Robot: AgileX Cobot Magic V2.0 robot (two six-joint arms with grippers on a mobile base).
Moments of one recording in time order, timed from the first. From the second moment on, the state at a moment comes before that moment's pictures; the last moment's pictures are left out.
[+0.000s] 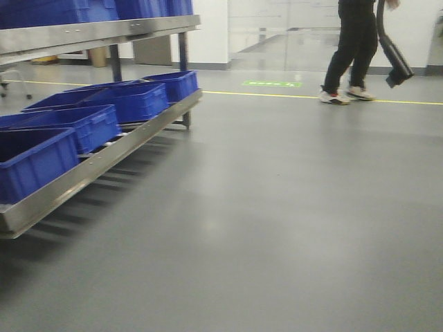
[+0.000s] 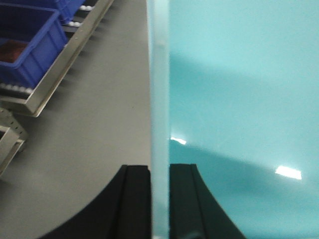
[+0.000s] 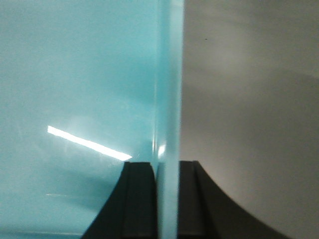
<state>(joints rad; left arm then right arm) -0.45 1.53 -1.90 0.30 1.09 -0.37 0.67 1.66 -2.05 -0.42 1.16 0.51</state>
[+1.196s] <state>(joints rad) -0.45 1.53 -1.90 0.30 1.09 -0.37 0.67 1.66 -2.05 -0.42 1.16 0.51</state>
